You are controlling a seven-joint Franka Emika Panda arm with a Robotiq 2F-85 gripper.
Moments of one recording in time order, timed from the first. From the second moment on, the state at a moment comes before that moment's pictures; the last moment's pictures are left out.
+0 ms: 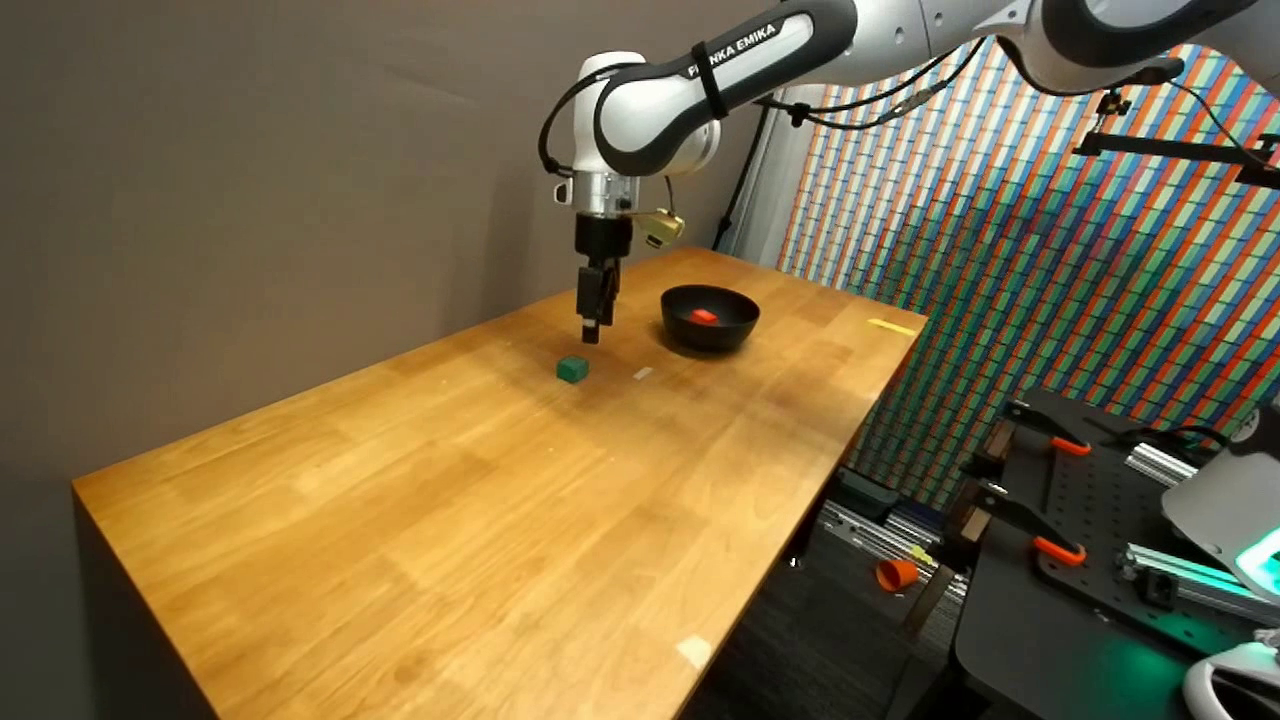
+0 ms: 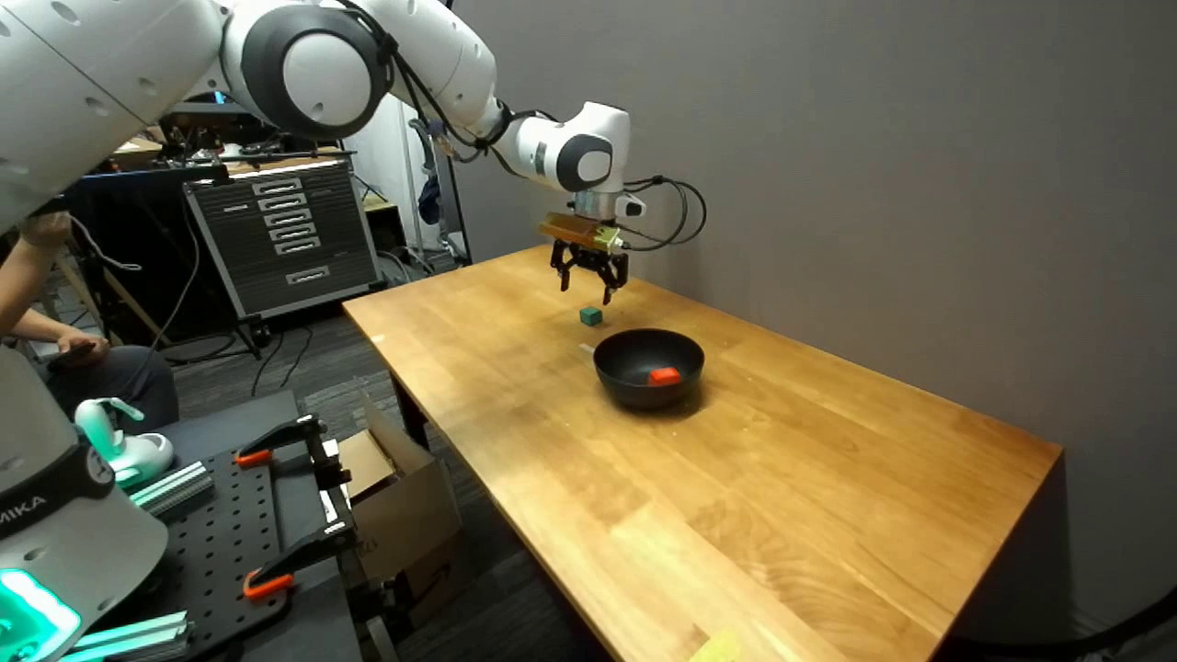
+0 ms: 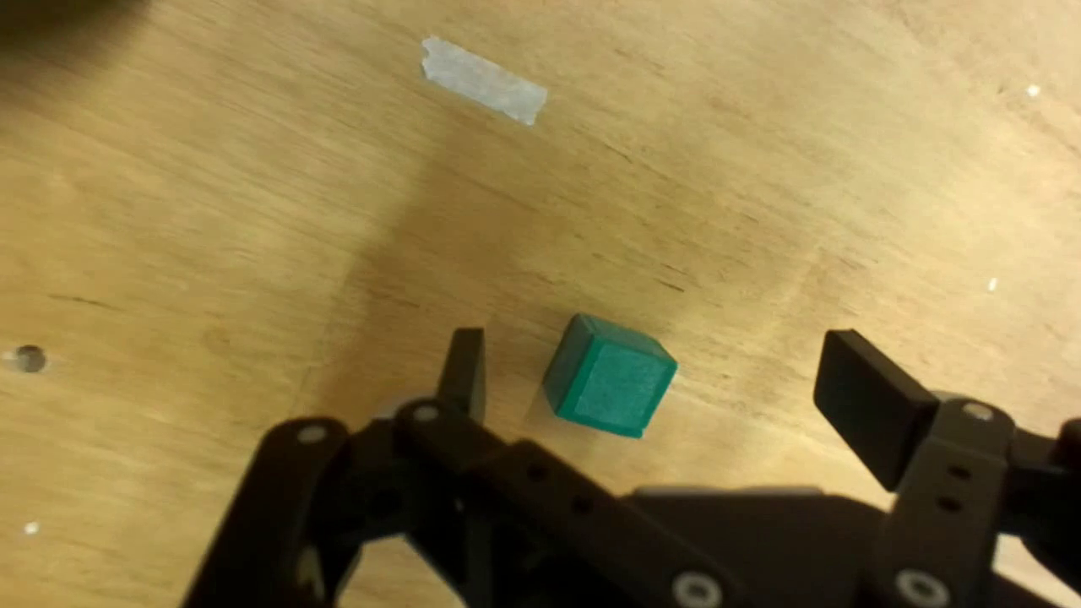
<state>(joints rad) 0.12 1.04 0.20 -1.12 -0.04 2.07 -0.30</state>
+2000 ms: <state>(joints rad) 0.27 1.07 -0.09 -0.93 -0.16 1.75 -0.10</state>
